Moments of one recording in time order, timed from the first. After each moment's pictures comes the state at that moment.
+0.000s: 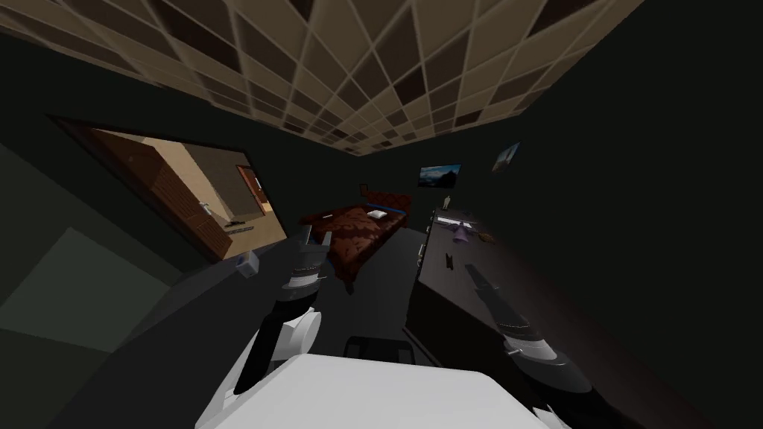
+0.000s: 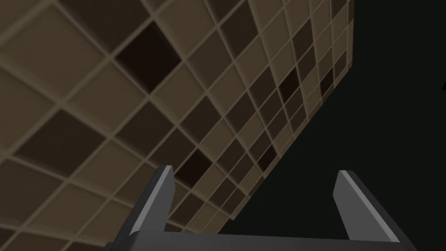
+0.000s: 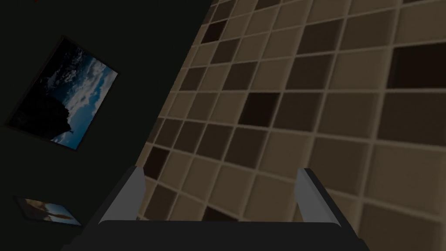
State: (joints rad) left arm 0.50 0.02 -0.06 -2.33 0.03 -0.48 0.12; right arm 0.79 -0.33 -0.21 -2.23 0.16 -0.64 0.14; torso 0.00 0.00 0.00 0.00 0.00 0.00
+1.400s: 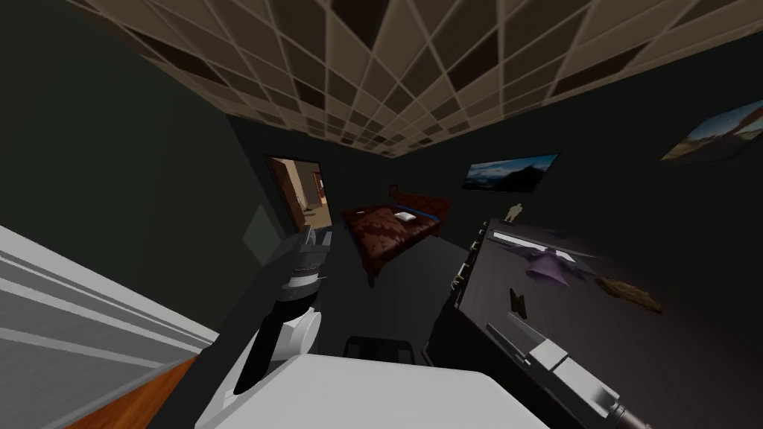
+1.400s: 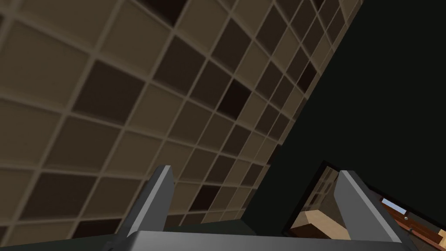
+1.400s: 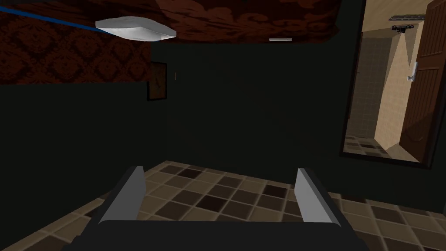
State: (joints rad) left arm 0.50 0.02 -0.06 -2.33 0.03 -0.48 0.12; right arm 1.17 -0.67 -0.41 -2.09 0.41 -0.64 0.43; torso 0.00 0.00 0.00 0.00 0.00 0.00
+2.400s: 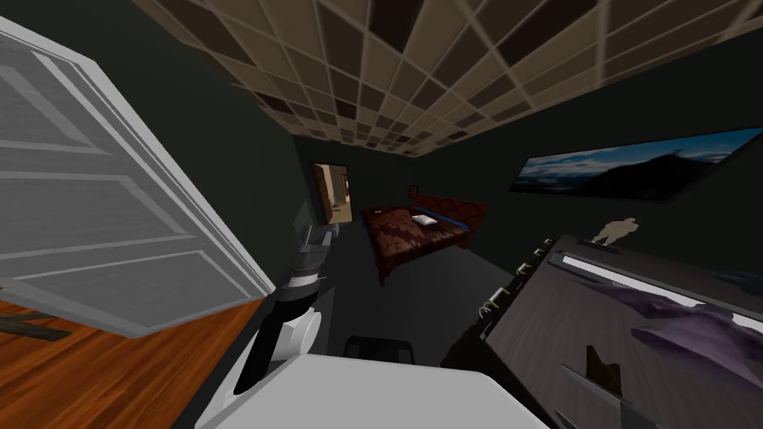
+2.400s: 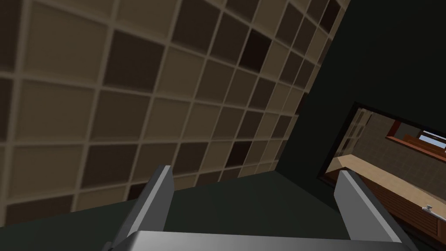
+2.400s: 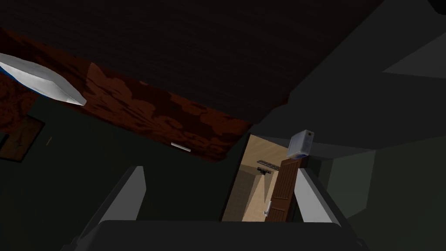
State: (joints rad) left arm 0.50 0.02 -0.06 -2.33 0.03 -0.48 0.12; right arm 1.42 -0.91 -0.52 -1.96 0.55 -0.61 0.62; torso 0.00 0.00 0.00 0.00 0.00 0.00
